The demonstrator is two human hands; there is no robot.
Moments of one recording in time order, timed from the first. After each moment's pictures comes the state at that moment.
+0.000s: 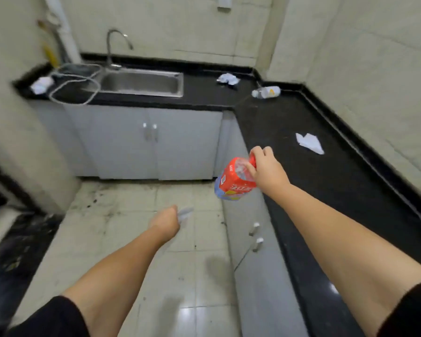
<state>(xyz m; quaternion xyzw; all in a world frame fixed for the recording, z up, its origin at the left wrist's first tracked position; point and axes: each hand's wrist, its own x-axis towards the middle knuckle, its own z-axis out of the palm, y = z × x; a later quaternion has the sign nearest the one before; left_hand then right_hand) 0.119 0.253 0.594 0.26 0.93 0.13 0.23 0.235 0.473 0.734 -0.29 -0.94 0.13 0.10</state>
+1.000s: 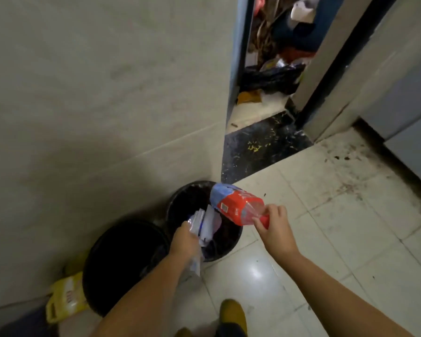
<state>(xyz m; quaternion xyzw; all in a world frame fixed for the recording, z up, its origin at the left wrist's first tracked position) 0.079 -0.372 0.246 -0.47 0.75 0.41 0.21 -0.027 -0.189 0.303 0.10 -0.92 0.28 -0.24</state>
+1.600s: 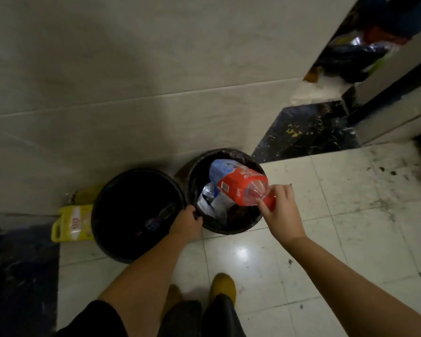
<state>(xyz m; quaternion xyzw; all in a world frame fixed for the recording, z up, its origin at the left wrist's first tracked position) 0.151 -0.388 0.155 -0.51 0.71 0.45 0.19 -0.008 -0.242 0.256 0.24 -0.90 0.26 -0.26</state>
